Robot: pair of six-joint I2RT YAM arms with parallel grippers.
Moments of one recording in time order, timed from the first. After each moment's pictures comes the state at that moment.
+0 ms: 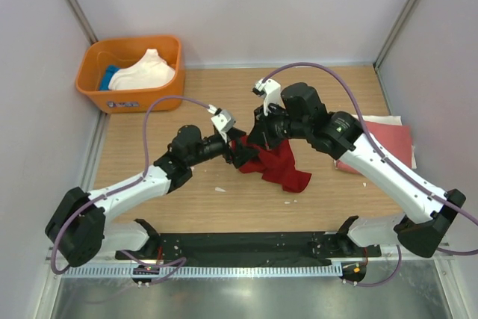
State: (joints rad) left arm -0.72 1.23 0.68 0.48 0.38 -0.17; right arm 0.79 1.29 1.43 -0.71 -0.25 0.22
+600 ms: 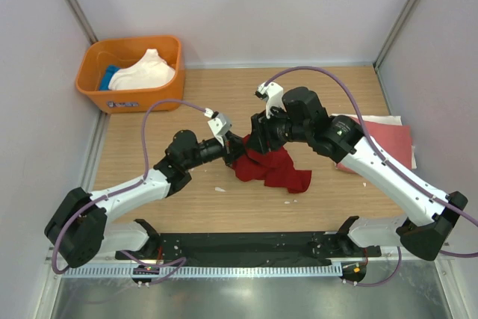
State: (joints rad) left arm -0.72 1.24 0.61 0.65 0.45 -0.20; right arm 0.79 1.26 1.39 -0.69 -0.21 0.22
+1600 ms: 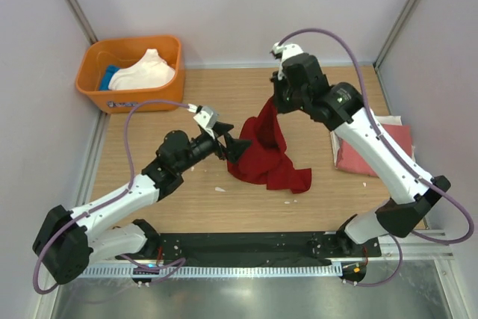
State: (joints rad) left arm -0.72 1.11 0.61 0.51 0.24 -0.25; right arm 0.71 1.44 1.70 -0.88 0.16 0.24
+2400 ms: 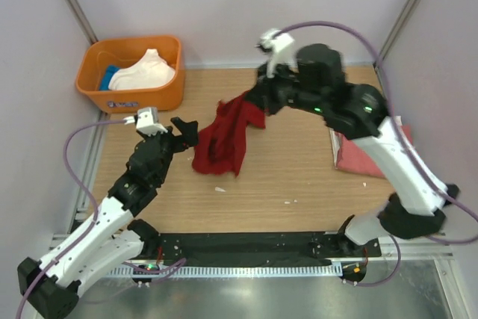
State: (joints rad) left arm -0.61 0.78 0.64 0.04 -0.44 -0.50; right arm 0.89 1.58 2.14 -0.91 -0.09 0.13
